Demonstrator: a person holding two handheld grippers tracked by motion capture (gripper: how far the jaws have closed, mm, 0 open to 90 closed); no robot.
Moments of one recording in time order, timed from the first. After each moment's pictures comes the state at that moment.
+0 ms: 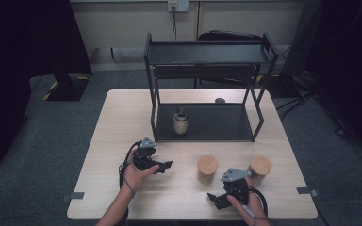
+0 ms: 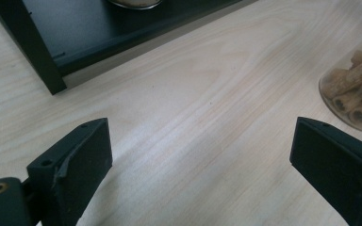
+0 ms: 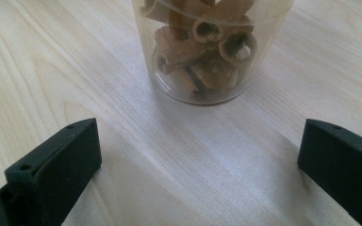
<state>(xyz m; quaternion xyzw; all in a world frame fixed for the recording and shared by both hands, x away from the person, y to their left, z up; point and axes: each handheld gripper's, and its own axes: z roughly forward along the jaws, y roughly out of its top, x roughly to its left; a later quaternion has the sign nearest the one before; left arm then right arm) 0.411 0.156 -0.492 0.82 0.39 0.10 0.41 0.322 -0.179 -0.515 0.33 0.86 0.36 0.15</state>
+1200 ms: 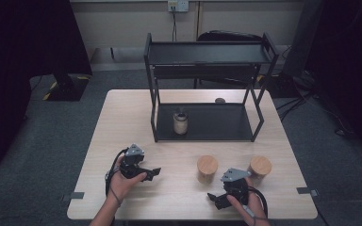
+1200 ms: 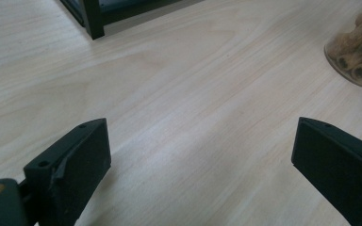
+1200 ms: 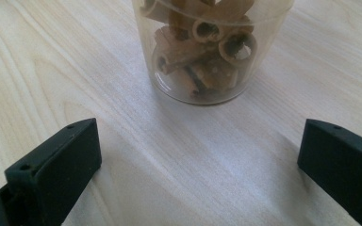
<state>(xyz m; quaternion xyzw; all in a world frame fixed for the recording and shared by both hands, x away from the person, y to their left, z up) 0.385 0.194 -0.495 0.81 0.40 0.10 0.41 0.322 -0.179 -0.515 0.33 0.86 0.36 0.15</state>
